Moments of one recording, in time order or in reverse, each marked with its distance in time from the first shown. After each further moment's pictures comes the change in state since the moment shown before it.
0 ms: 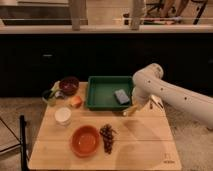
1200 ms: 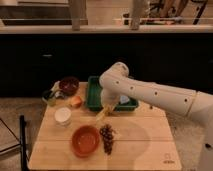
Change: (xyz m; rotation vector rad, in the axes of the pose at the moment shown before) arm -0.142 -0.085 -0.024 0.077 -0.069 -0.375
